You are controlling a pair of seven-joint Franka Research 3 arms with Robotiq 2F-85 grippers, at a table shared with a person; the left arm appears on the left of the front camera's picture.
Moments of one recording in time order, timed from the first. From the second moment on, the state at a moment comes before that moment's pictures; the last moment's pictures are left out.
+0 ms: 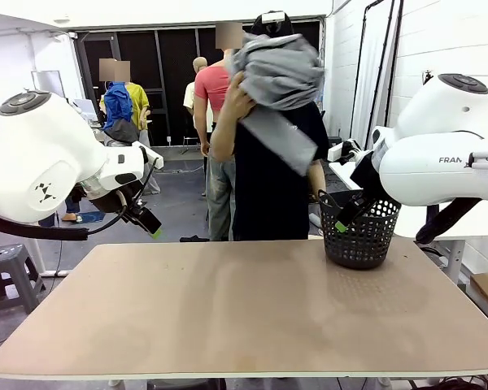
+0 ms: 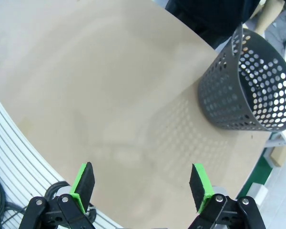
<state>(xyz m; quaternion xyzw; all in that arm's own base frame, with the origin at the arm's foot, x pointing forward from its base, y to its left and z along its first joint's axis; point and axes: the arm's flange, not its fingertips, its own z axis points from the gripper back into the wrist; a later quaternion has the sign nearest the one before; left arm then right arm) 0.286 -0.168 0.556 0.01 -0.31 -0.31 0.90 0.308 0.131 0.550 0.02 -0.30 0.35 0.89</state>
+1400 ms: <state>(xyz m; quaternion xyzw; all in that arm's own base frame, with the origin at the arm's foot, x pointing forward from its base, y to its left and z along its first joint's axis) 0.286 -0.168 0.556 0.01 -0.31 -0.31 0.90 0.308 0.131 0.550 0.02 -0.30 0.35 0.89</state>
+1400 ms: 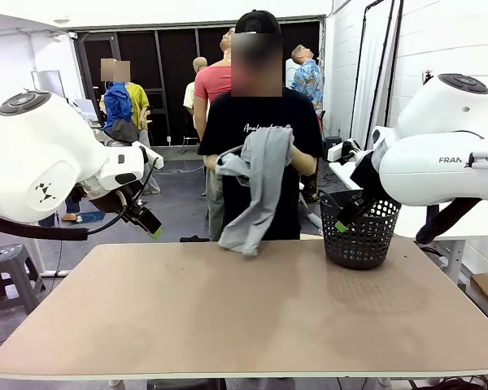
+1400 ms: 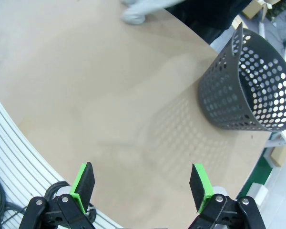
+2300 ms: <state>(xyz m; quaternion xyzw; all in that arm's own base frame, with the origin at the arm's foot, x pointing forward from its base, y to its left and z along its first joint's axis) 0.286 -0.168 0.556 0.01 -0.31 -0.31 0.90 0.308 0.131 0.550 0.02 -0.30 0.35 0.89</state>
